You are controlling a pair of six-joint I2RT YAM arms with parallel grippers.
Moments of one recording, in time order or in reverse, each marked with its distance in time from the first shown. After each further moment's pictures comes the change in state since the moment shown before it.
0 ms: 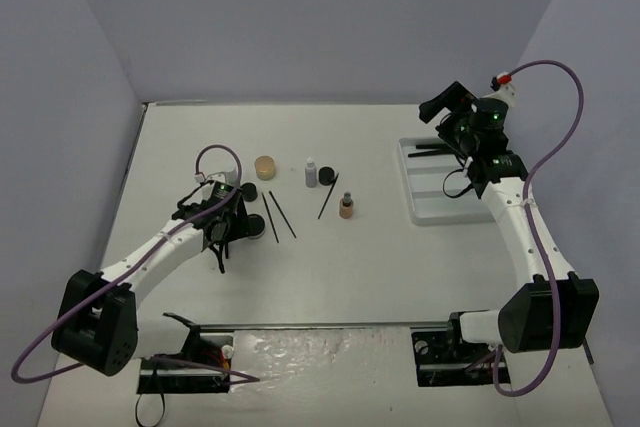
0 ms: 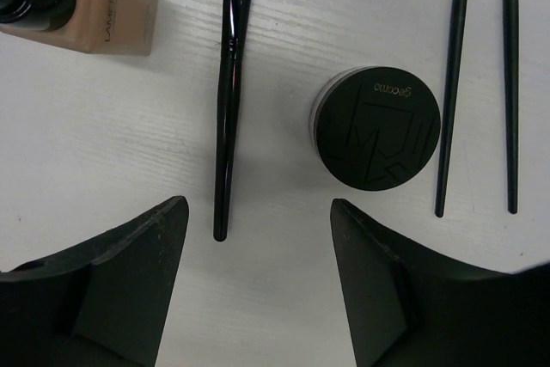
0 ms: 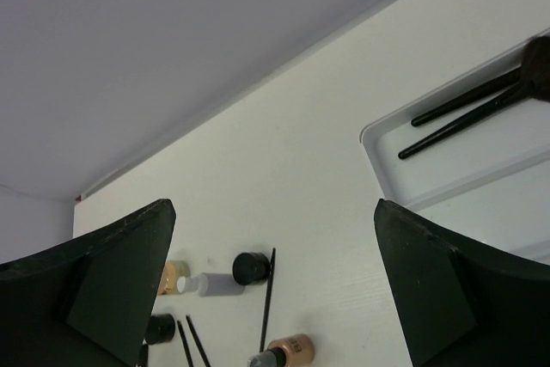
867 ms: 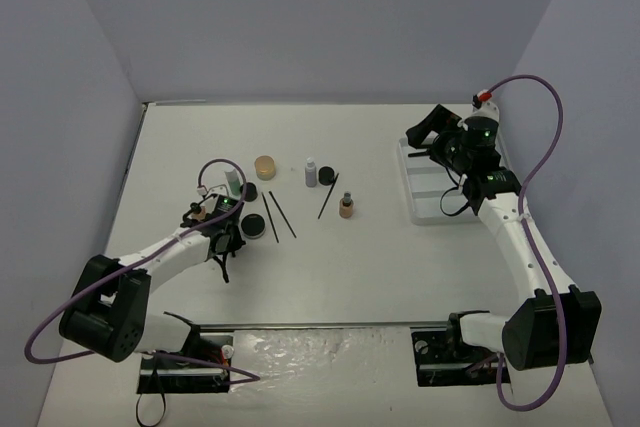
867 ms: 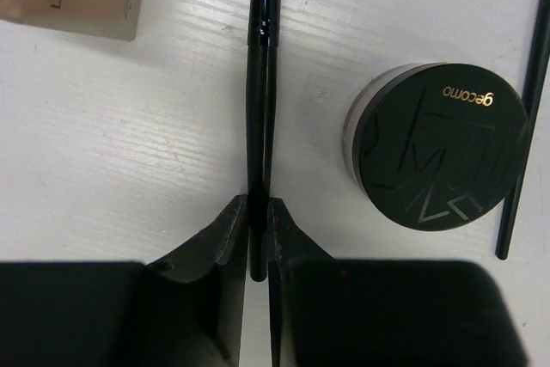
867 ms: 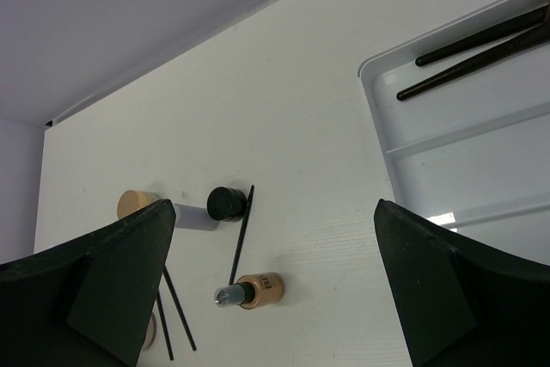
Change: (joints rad) left arm 0.009 0.075 -0.152 0.221 -0.016 -0.012; right arm 0.050 -0.084 -0.145 -0.021 -0.081 -0.089
